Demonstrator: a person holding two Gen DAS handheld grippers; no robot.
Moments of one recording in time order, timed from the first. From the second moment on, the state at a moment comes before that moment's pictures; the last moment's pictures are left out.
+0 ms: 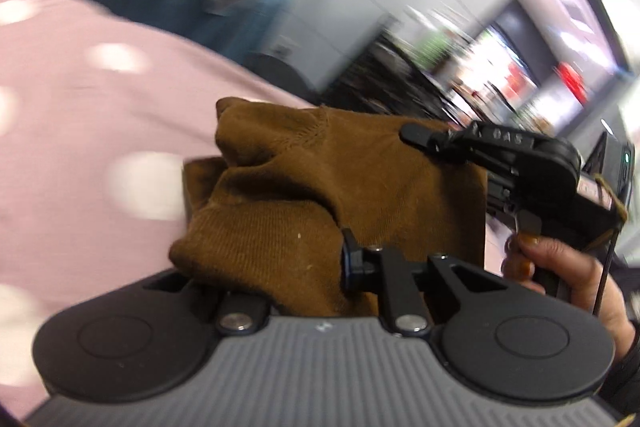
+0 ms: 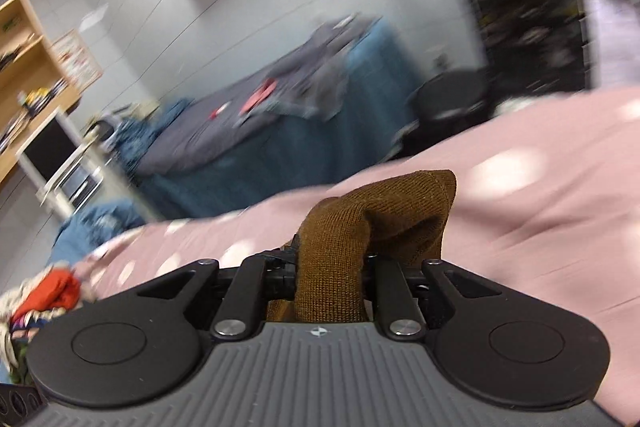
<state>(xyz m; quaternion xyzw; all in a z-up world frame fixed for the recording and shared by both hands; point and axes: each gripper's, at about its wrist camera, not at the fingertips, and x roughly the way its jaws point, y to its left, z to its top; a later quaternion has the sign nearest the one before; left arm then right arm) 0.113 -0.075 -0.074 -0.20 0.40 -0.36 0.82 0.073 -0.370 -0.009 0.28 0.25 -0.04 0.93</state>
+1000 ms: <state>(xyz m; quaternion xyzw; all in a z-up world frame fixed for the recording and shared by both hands) -0.027 -0.279 -0.053 0.06 0.40 -0.43 0.81 -0.116 -0.574 -0.033 0.15 0.26 -0.29 0.91</state>
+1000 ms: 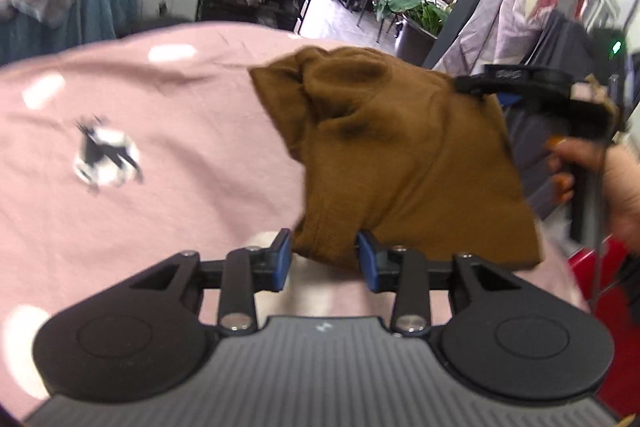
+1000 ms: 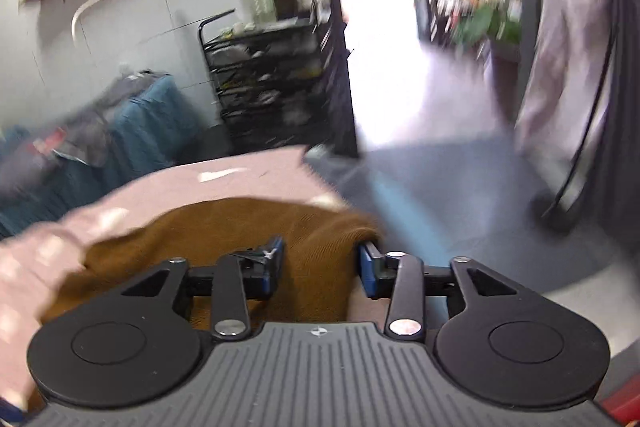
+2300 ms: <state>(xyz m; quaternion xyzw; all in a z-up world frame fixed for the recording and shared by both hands) -0.101 -0.290 0.028 0.35 0.25 -0.45 0.78 -0.200 -0.455 -0.012 0.02 0.39 -0.15 0.91</state>
